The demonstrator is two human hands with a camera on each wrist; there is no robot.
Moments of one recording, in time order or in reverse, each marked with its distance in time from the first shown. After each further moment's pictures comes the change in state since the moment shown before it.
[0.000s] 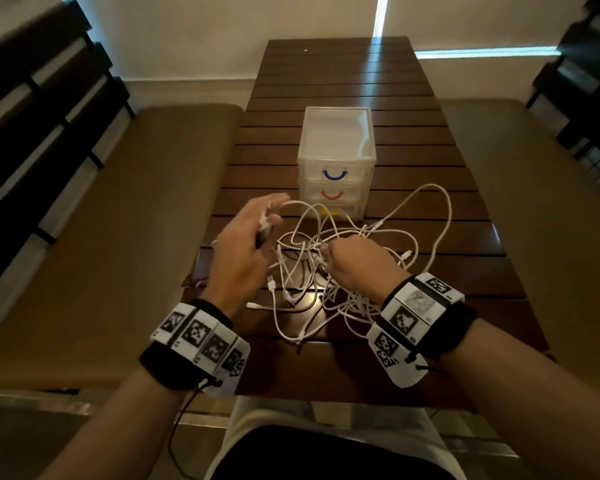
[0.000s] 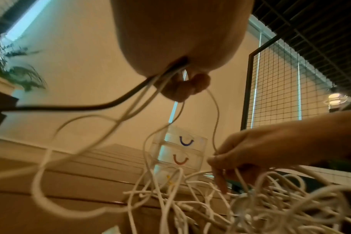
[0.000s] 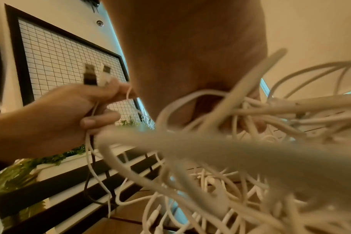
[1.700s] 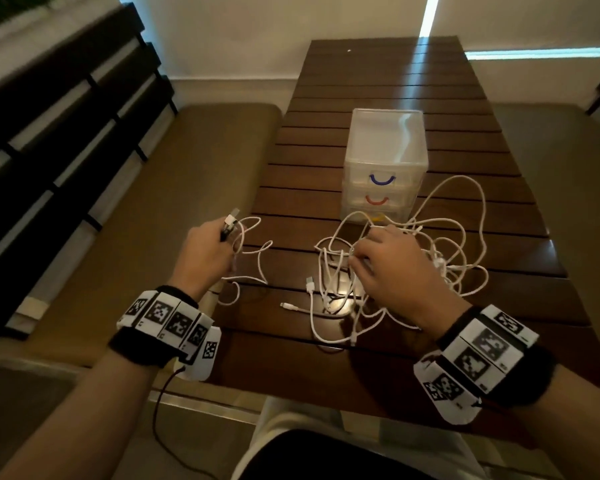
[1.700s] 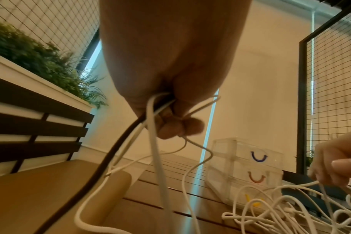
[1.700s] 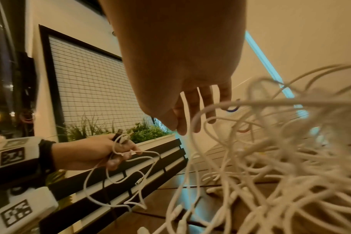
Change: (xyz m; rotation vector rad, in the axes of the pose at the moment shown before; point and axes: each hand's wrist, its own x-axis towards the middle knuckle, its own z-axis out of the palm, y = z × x) left_hand 0.003 -0.066 -0.079 0.266 -0.052 -0.512; right_hand -0.005 -0.013 0.004 0.055 0.356 -0.210
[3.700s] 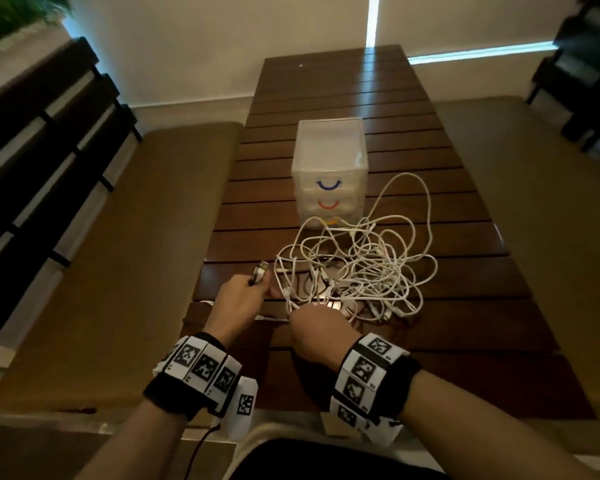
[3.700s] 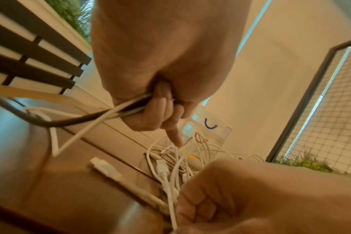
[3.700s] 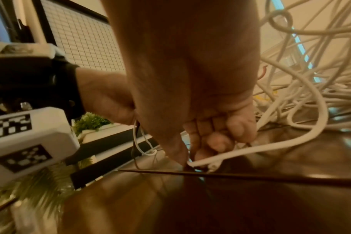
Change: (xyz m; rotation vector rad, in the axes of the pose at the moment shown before) left_hand -0.035 0.026 0.093 -0.160 -0.225 -0.087; right_hand -0.030 -0.040 0.055 0.036 -0.582 0.091
